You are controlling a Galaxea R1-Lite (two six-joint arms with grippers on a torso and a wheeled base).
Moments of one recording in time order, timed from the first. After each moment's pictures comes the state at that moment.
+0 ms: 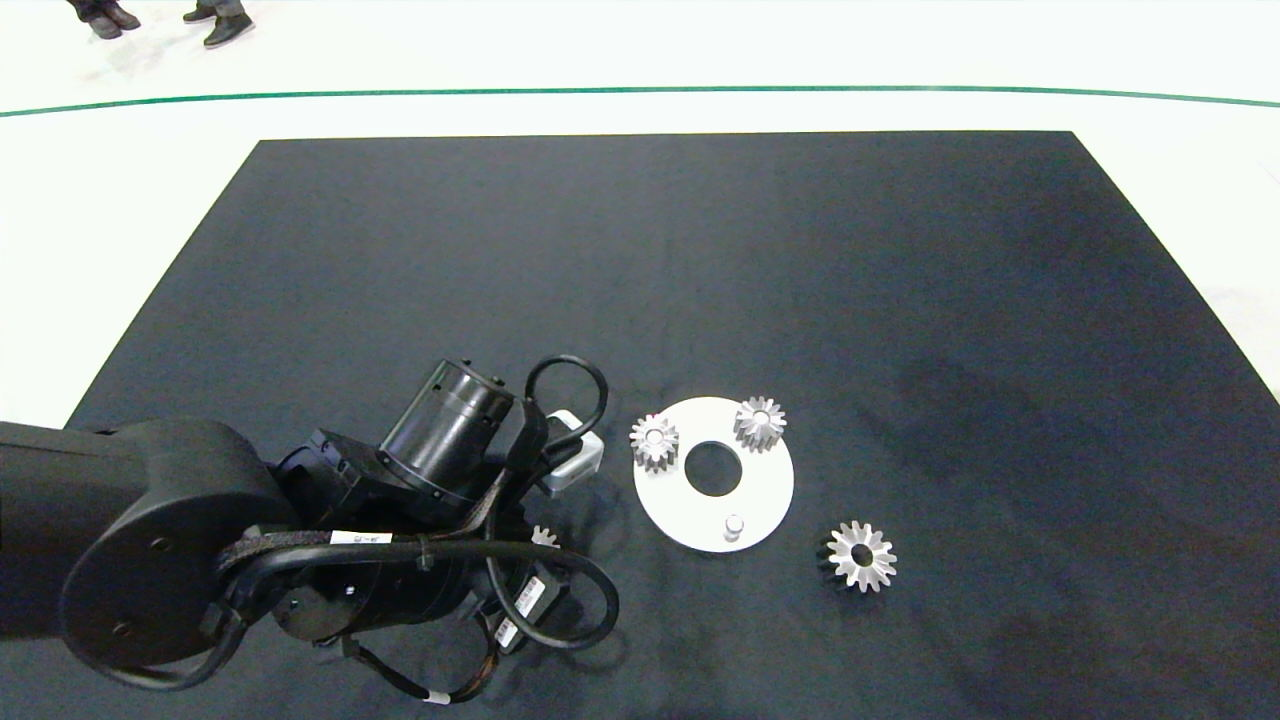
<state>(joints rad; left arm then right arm) -0.73 1.67 -0.96 0.18 0.20 0.17 0.91 0.87 -0.99 0.14 -0.42 -0.26</state>
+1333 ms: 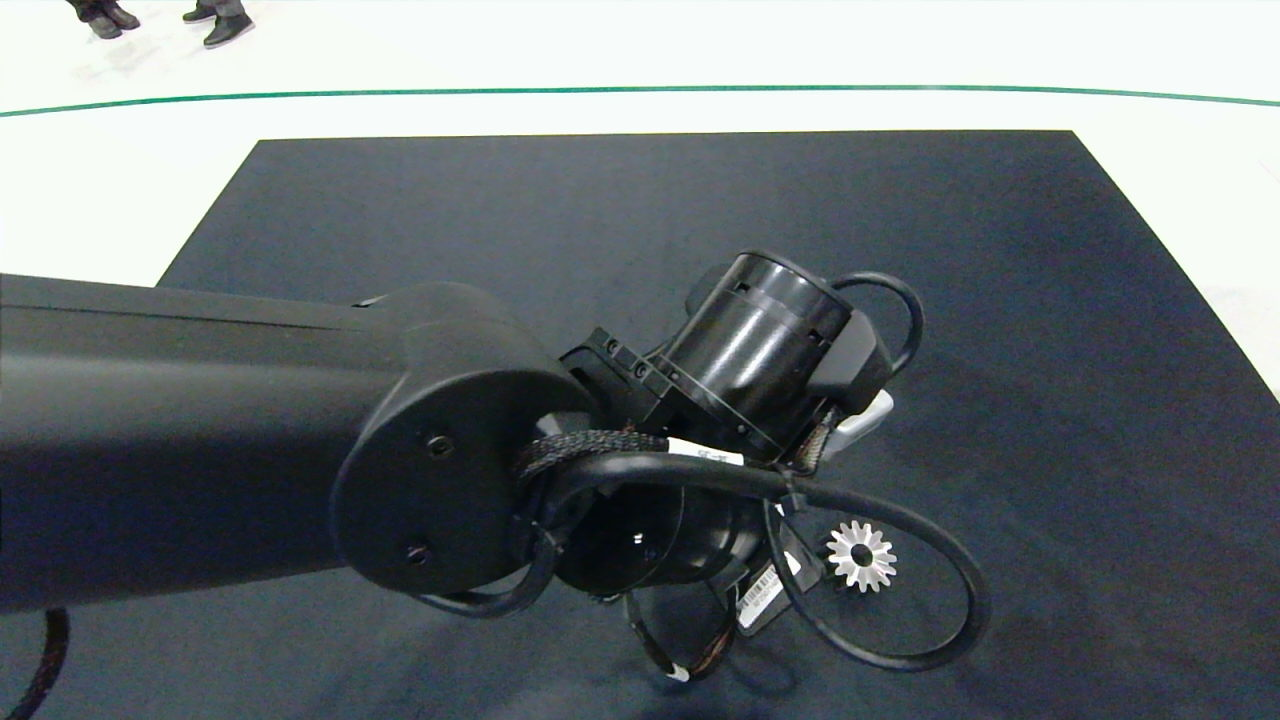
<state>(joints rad) -1.03 1.90 -1.56 0.45 0.25 0.18 0.89 0.87 -0.99 0.14 -0.41 -0.26</state>
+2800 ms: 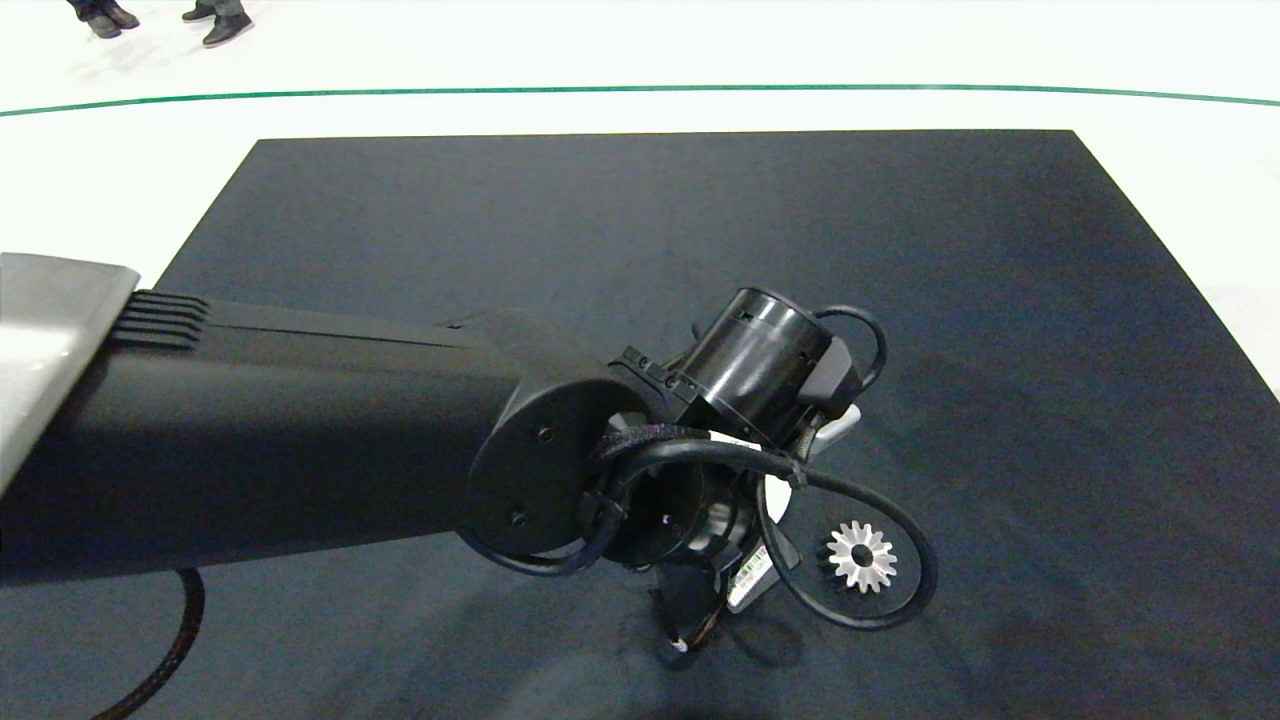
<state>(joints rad) -0.98 1.98 -1.60 0.46 0.27 0.19 0.89 0.88 -0.98 0.14 -0.41 -0.27</state>
